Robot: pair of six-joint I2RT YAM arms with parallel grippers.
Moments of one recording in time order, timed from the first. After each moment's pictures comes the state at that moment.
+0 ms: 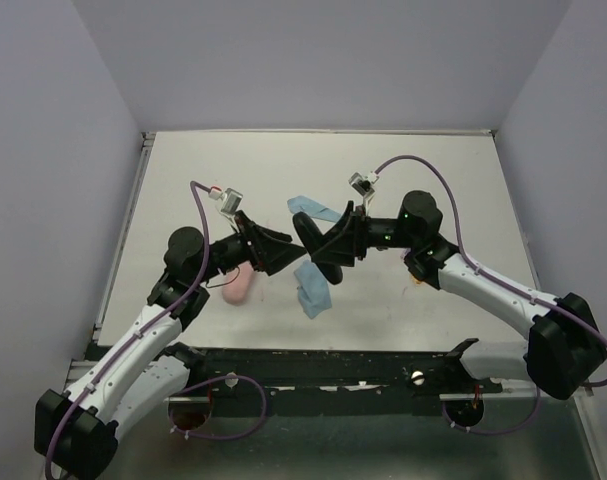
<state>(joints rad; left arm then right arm) -0.47 0.78 0.56 0.30 0.61 -0.79 0.61 1.27 0.79 0.47 -0.91 0.68</state>
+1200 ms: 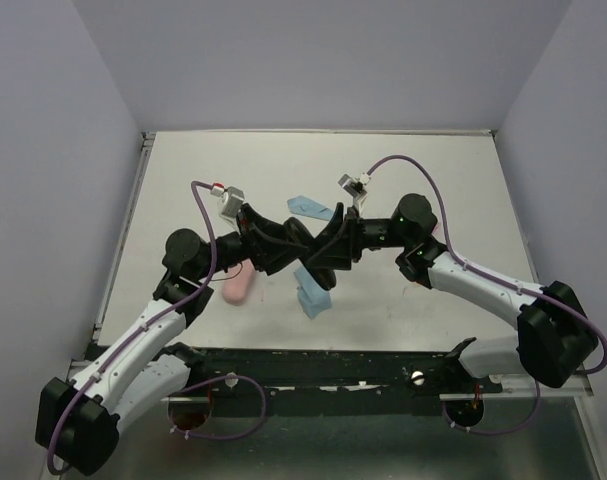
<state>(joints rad) -0.48 0.88 0.55 0.56 0.71 -0.74 0.66 1.34 0.79 0.68 -0.98 0.79</state>
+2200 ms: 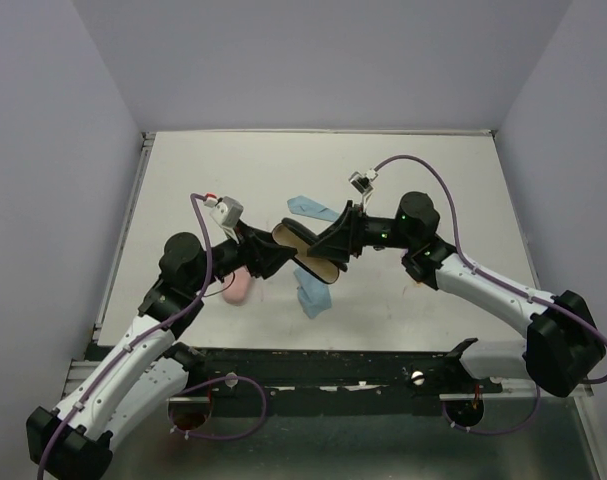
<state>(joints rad) -0.50 0.72 0.58 0.15 0.51 -0.49 0.64 1.28 0.79 0.52 -0.84 0.78</state>
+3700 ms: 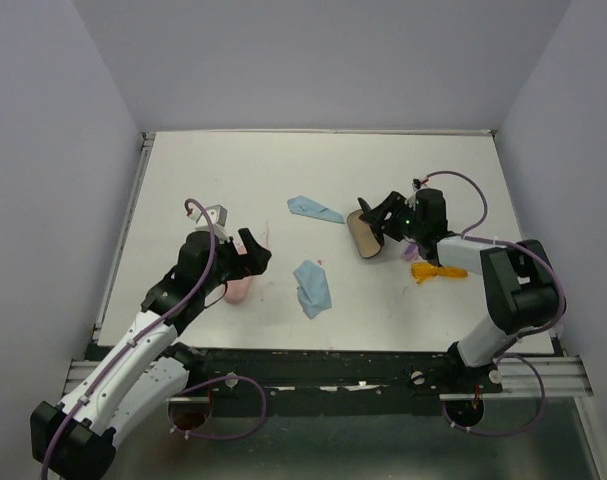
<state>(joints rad) -0.48 0.74 0.58 -0.31 -0.03 -0.61 0.23 1.60 0.71 0.38 -0.31 0.73</state>
